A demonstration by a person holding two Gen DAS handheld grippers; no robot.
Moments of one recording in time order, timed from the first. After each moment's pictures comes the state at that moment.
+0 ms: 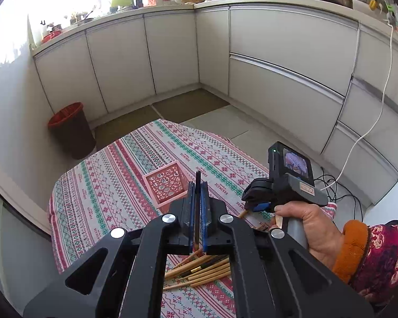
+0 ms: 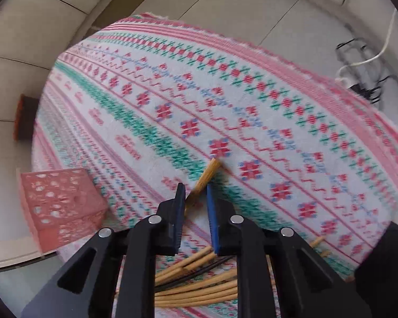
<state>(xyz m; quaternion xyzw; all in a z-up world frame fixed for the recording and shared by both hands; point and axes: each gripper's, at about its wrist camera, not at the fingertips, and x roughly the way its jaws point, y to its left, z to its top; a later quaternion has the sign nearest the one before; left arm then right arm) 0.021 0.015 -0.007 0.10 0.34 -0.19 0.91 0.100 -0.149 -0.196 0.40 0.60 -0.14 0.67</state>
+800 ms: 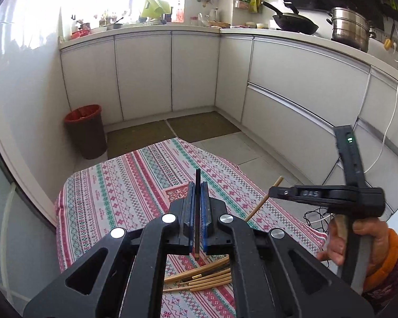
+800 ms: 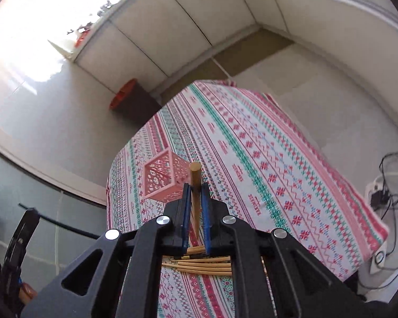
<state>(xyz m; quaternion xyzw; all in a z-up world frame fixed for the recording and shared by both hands) 0.004 0.051 0.034 0.03 0.30 -0.15 0.94 0.043 -0.137 -0.024 0.28 0.45 0.08 0.84</state>
